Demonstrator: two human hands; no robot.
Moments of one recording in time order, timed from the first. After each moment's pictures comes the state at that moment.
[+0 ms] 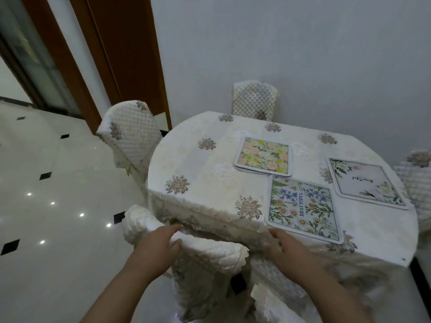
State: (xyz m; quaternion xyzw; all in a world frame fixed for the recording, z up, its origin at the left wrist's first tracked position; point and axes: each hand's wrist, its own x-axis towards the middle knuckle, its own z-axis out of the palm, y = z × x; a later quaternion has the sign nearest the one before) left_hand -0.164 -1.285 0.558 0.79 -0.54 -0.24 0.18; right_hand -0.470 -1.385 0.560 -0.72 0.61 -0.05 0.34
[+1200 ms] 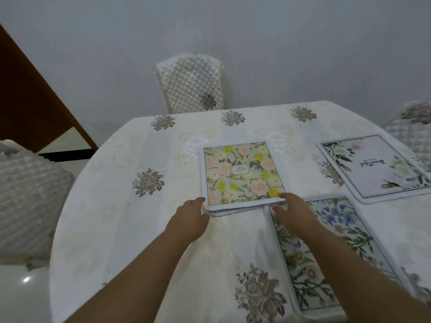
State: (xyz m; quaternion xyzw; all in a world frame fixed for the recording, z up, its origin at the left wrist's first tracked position) left_hand -0.152 -1.802 0.431 0.67 -0.68 -0.28 0.01; right_hand -0.435 -1.785 0.421 -0.52 0.77 -0.17 0.34
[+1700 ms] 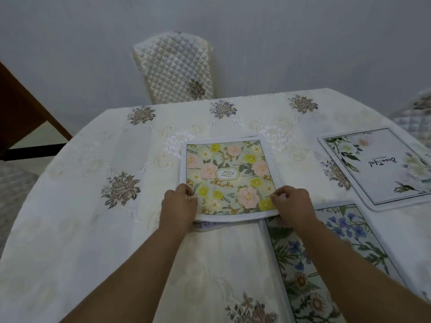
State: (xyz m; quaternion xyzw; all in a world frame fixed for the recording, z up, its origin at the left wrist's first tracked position) left_hand -0.183 -1.892 0.379 0.74 -0.59 -0.26 0.18; right_hand -0.462 -1.866 0.371 -0.48 0.80 -0.23 0.27
